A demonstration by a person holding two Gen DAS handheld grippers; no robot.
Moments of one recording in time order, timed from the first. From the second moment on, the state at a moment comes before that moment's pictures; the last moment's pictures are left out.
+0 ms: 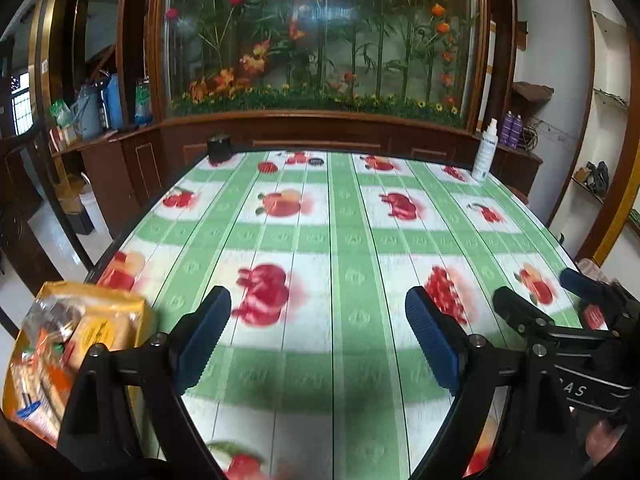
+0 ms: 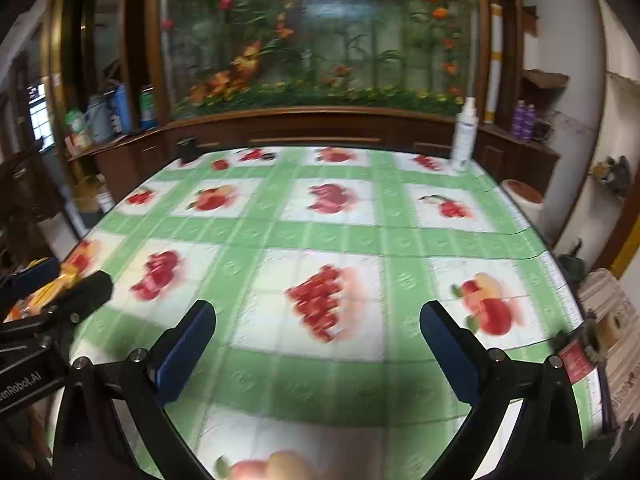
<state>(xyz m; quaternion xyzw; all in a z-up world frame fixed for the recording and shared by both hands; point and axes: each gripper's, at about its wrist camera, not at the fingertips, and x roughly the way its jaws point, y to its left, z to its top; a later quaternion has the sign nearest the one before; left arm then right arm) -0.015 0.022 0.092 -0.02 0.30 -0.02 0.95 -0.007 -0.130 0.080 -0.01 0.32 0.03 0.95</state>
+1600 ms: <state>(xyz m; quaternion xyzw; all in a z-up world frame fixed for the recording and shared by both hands) 0.001 0.025 0.060 0.00 0.30 0.01 0.95 0.010 -0.140 0.050 -0.01 0.33 0.02 0.94</state>
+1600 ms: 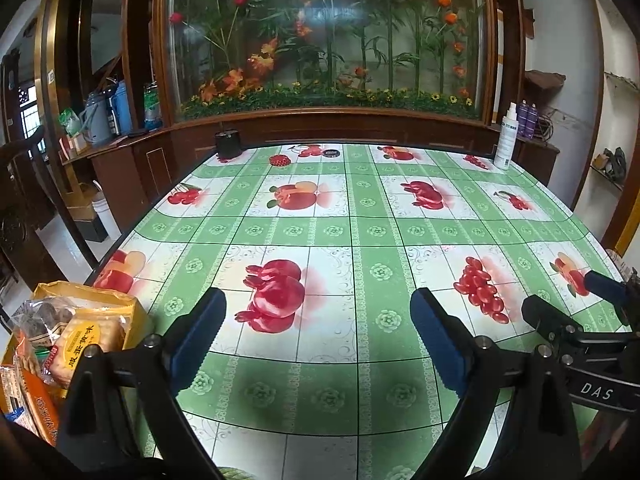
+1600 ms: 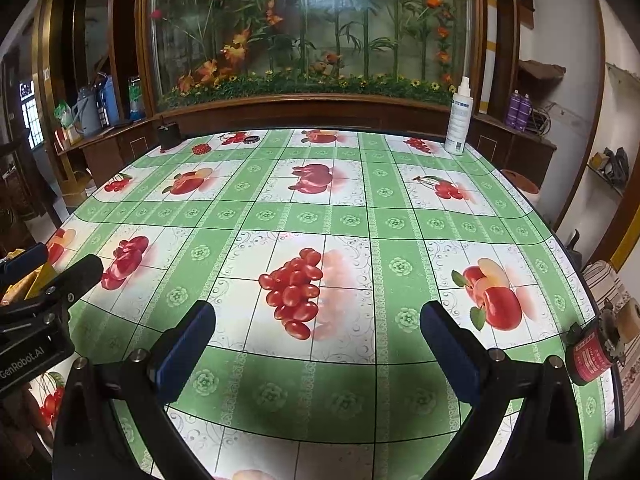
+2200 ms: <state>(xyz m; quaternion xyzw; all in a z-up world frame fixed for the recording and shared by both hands) 0.006 0.030 0.058 0.02 0.31 0.04 0.95 0.010 -0.136 0.047 -0.01 0.34 0.02 0.94</state>
